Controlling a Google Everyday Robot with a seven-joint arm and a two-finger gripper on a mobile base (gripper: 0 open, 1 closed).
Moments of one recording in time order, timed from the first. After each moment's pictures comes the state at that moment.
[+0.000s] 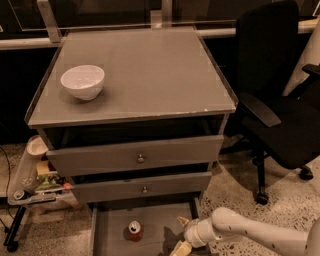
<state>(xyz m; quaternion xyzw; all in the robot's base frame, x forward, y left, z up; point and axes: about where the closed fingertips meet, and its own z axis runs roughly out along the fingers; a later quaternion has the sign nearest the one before) 0.431 -0.076 0.279 -0.50 0.77 0.31 0.25</state>
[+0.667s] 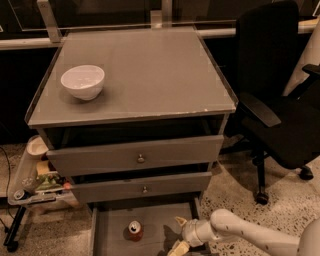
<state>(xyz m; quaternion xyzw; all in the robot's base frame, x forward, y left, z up) 0.440 -0.070 0.258 -0.49 0.76 0.33 0.26</state>
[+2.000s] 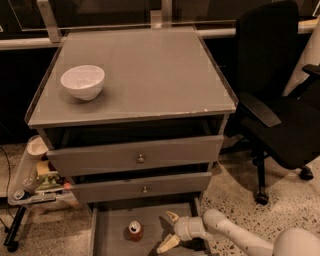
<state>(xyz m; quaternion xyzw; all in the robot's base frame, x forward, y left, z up) 0.489 -0.032 0.199 -0.48 0.72 0.38 0.34</state>
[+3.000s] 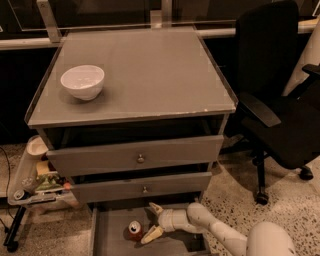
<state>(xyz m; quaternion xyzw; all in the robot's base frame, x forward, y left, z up) 0.536 0.042 0.192 -0.49 0.67 0.40 0.39</state>
